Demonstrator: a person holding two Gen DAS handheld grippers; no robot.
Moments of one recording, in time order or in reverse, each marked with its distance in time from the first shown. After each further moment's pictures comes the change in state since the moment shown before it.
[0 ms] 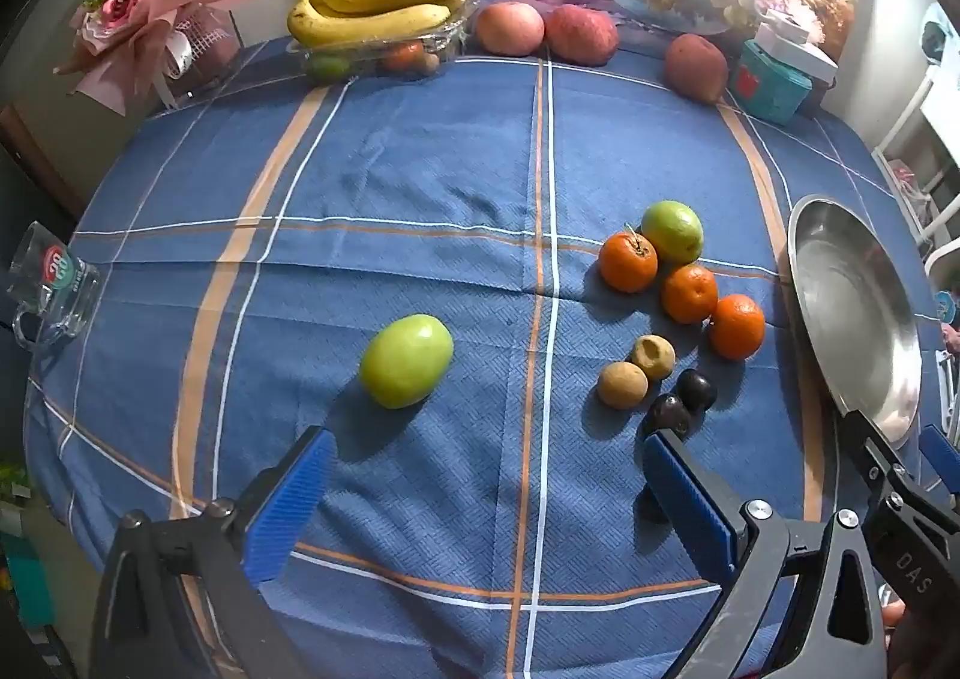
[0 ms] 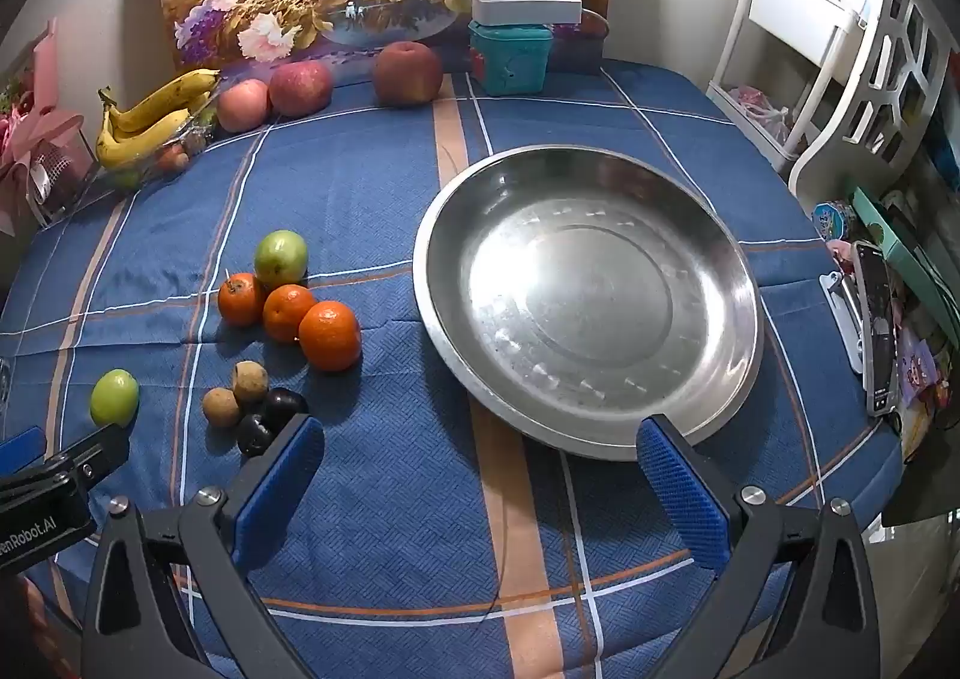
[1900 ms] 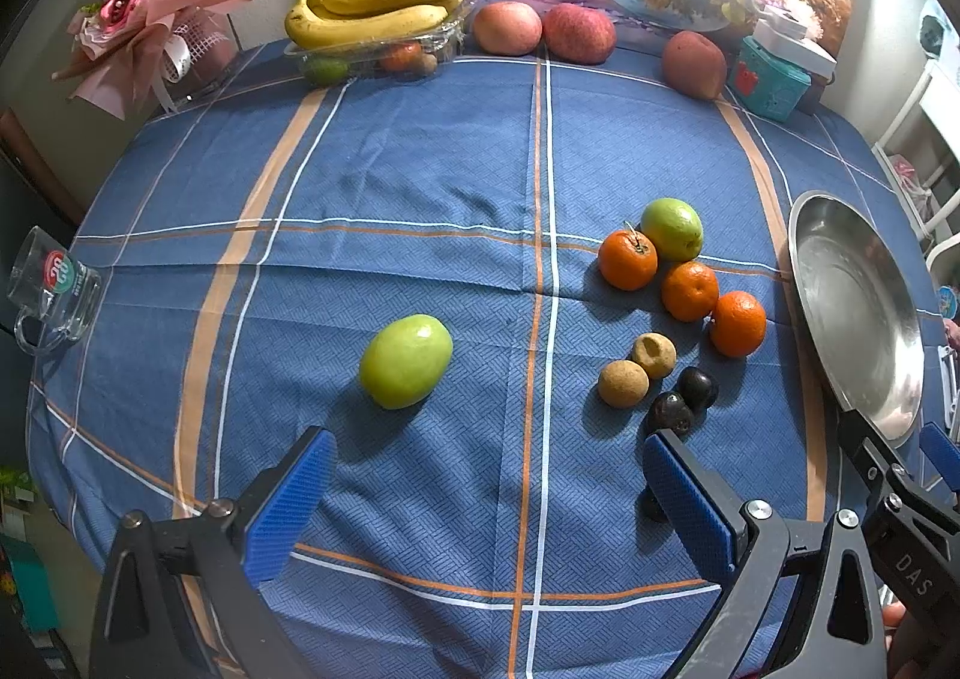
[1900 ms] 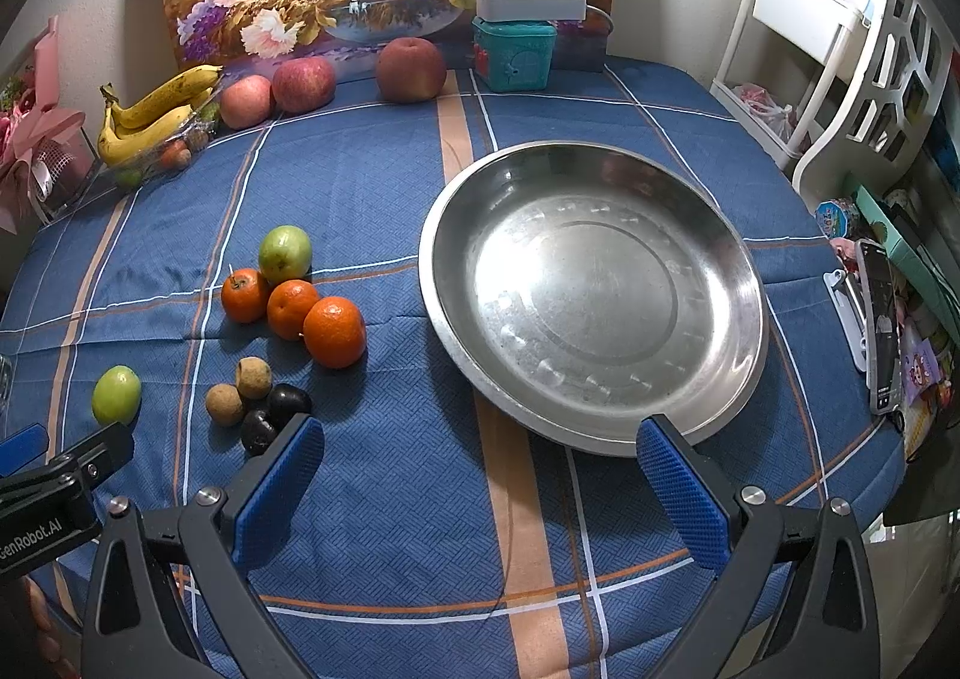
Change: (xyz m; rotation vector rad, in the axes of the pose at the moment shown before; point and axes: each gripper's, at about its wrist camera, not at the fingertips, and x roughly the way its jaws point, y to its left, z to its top) left arm -0.001 -0.003 0.001 0.008 -0.001 0.011; right arm -0.001 -0.001 0.001 0.000 0.005 0.006
